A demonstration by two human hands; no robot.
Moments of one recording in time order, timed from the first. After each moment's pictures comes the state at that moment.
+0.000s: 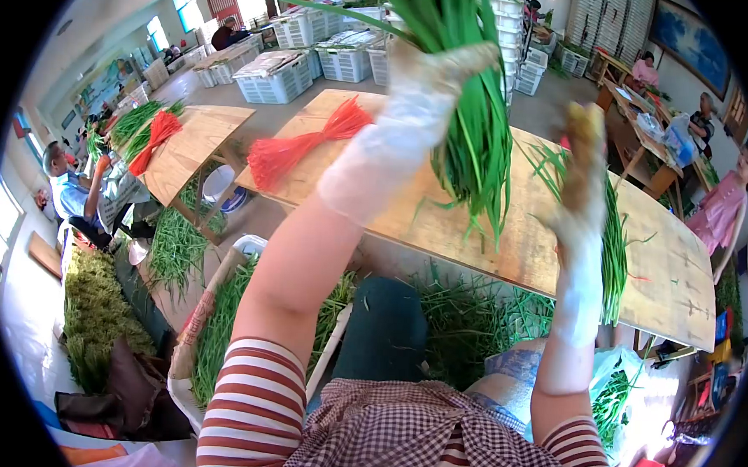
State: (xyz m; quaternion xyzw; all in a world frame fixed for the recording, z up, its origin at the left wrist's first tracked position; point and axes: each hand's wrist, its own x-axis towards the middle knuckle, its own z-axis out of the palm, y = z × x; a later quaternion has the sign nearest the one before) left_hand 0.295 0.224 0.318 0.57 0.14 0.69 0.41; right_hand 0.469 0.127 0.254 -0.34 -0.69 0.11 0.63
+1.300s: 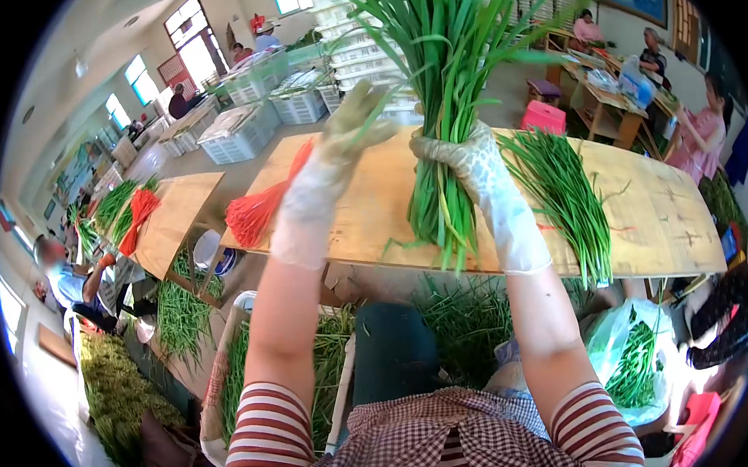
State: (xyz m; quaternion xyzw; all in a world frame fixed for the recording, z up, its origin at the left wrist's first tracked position) left_hand 0.258 0.229 0.289 0.69 0.11 0.49 0.52; right_hand 0.440 0.178 0.261 -0.40 -0.56 0.34 0.64
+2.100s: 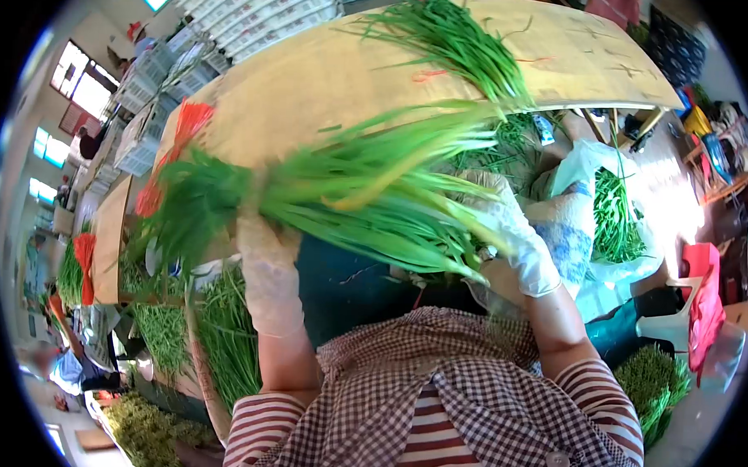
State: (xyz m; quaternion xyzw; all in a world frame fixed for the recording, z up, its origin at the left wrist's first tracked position) left_hand 0.271 0.056 0.140 0.29 0.38 0.56 0.68; right_hand 0.528 -0.081 0.055 -0.55 -0.49 0.40 0.55
